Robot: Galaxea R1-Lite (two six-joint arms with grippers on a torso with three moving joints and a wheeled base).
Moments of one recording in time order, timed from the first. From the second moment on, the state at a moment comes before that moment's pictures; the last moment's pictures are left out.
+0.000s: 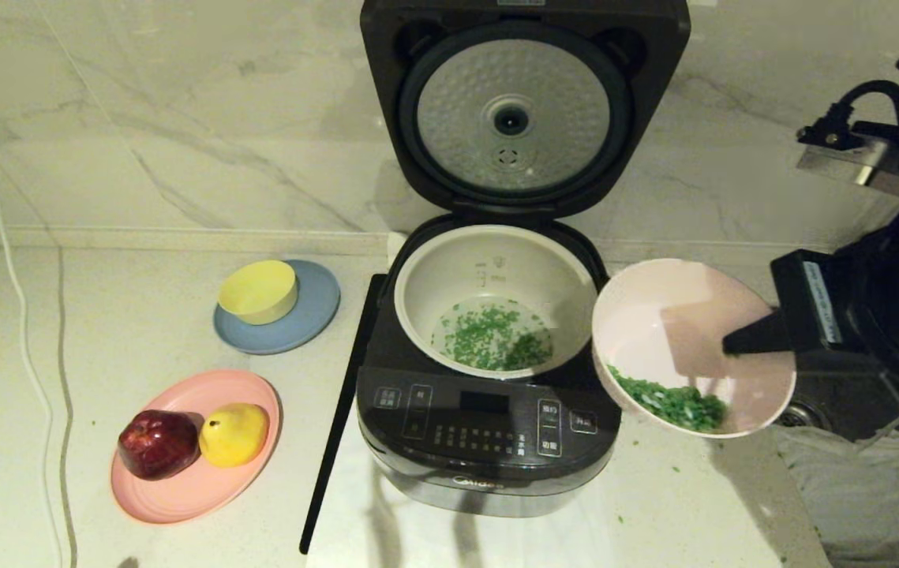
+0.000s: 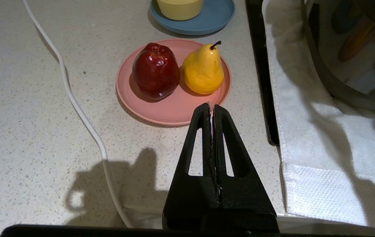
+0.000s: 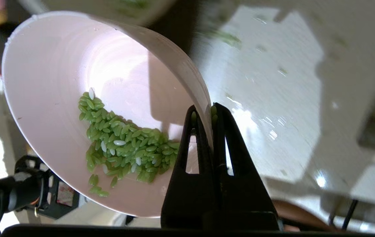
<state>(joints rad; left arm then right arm) -0.02 0.00 0.00 -0.01 0.00 0.01 0.69 1.51 -1.69 0.99 -0.19 0.60</state>
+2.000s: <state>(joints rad) -0.02 0.00 0.00 -0.01 0.00 0.01 -0.95 1.77 -1.09 0.38 0.44 0.35</state>
